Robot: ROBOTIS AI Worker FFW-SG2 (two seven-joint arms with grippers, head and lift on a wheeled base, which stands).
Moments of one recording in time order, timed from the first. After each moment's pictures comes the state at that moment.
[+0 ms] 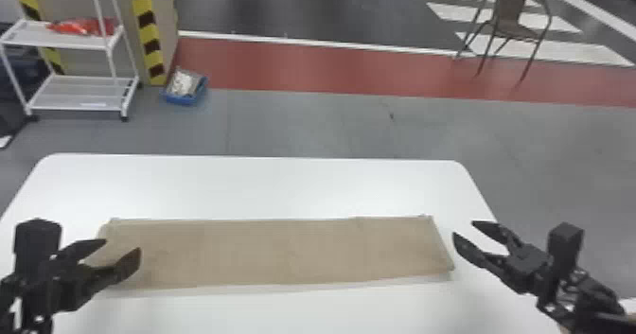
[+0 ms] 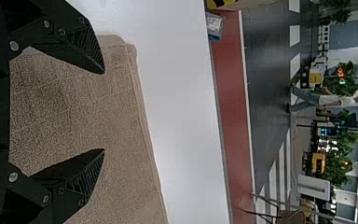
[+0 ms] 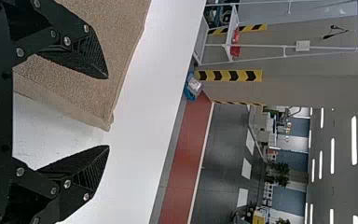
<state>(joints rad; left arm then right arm) 0.03 0.24 0.06 -1.31 0.03 0.24 -0.45 -0.08 -0.30 -0.58 -0.96 0.14 -0.24 0.95</state>
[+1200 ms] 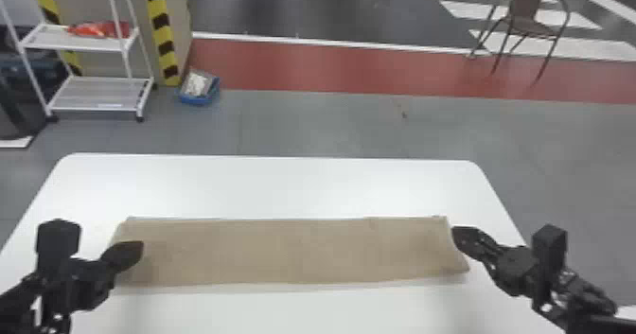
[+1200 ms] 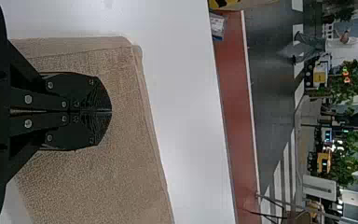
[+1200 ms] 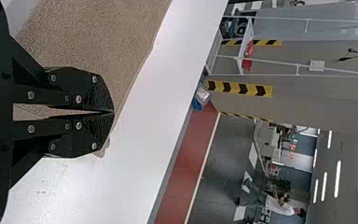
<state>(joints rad) 0.04 0.24 0.05 -1.31 0.02 0.25 -0.45 -0.06 -0.26 -0.50 -0.98 0.22 -0.29 0.87</state>
